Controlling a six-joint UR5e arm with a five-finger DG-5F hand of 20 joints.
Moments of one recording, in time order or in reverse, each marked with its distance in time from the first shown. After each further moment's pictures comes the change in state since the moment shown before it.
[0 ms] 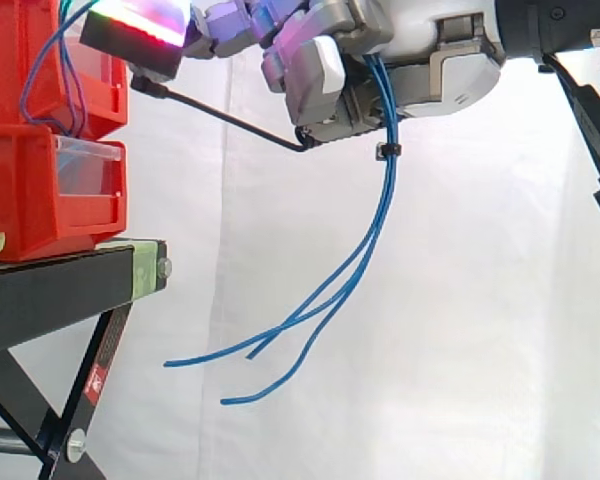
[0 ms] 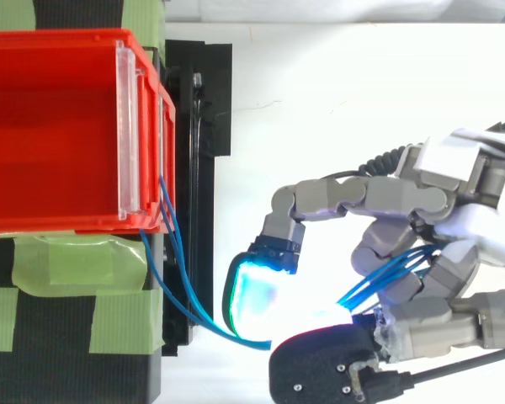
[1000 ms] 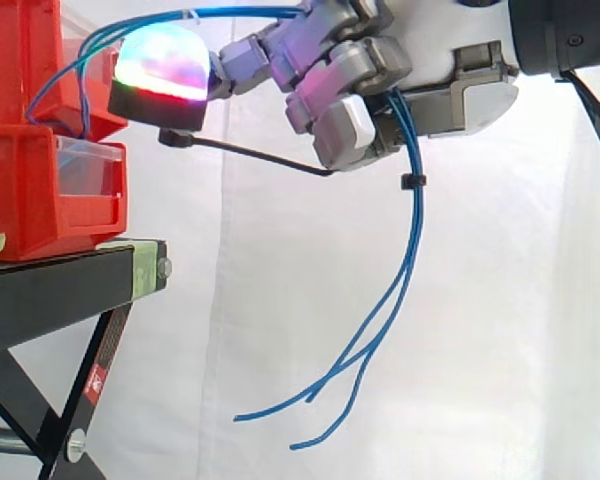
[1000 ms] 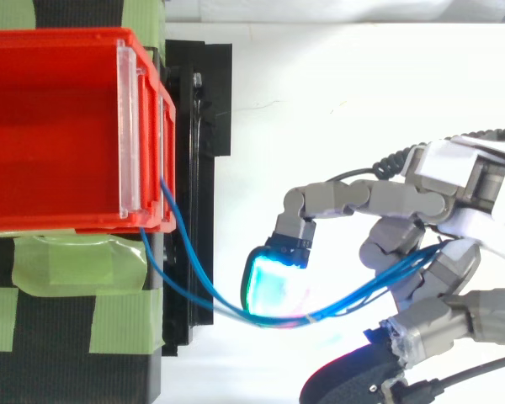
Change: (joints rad) arm -0.001 0.000 0.000 -0.069 -0.001 -0.107
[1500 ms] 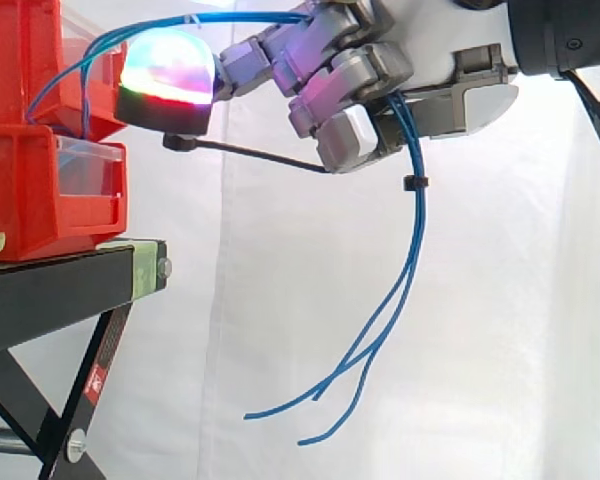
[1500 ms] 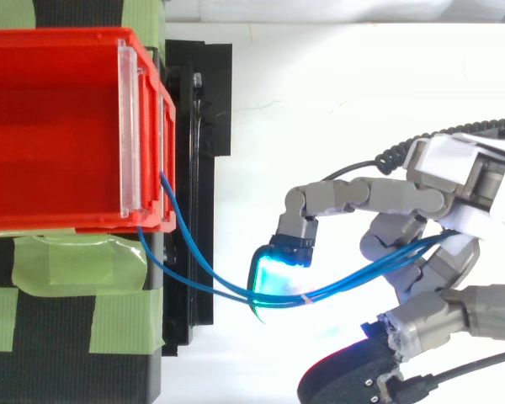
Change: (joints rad) arm -0.002 0.000 0.000 0.002 0.005 -0.043
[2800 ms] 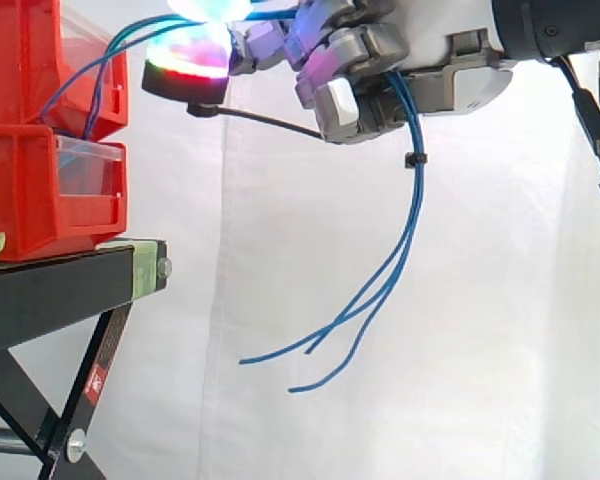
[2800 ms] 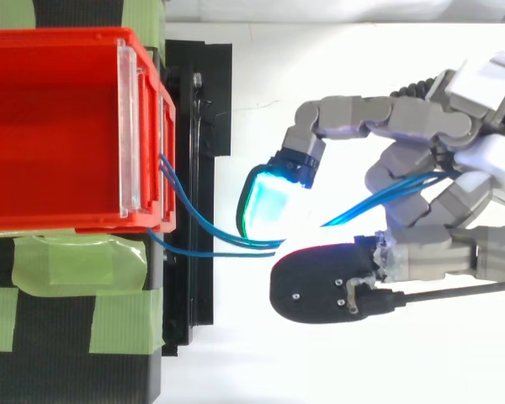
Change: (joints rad) arm 0.001 0.000 0.000 0.101 0.147 -0.045
